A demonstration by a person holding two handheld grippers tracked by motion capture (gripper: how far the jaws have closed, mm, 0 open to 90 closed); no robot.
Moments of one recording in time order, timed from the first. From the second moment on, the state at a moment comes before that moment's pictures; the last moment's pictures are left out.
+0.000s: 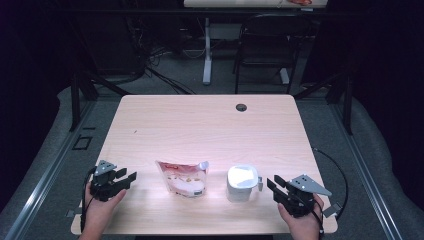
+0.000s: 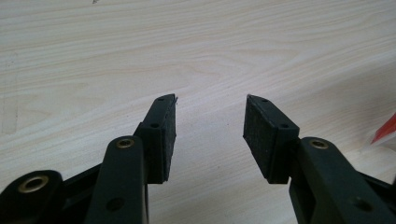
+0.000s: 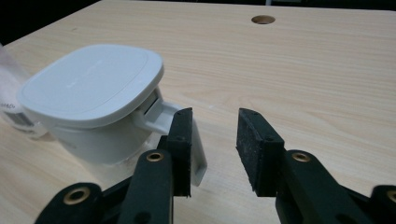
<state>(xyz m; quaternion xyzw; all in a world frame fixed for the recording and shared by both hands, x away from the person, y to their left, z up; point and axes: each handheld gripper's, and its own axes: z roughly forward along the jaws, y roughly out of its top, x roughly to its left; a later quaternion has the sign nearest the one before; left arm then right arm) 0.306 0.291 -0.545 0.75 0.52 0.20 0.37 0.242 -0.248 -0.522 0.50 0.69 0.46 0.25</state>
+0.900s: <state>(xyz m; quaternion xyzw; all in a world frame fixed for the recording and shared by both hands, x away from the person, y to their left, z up) 0.311 0.296 -0.540 0.74 0.53 0.22 0.36 0.284 -0.227 -0.484 0.49 0.74 0.41 0.21</state>
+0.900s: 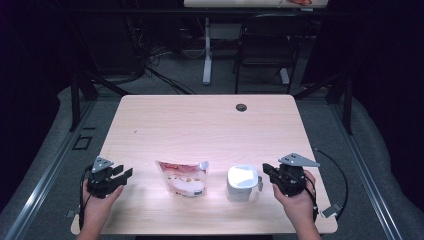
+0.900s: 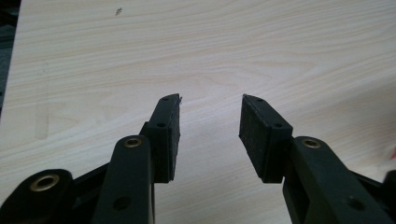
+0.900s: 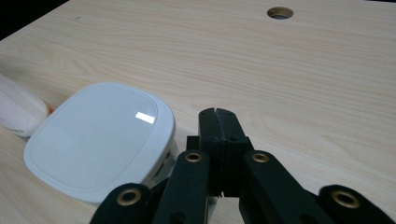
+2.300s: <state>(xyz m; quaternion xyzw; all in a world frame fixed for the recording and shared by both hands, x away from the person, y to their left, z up) 0.311 0.290 -0.545 0.76 0.51 0.20 0.36 0.276 -0.209 -0.482 0.46 0.76 0.43 0.18</state>
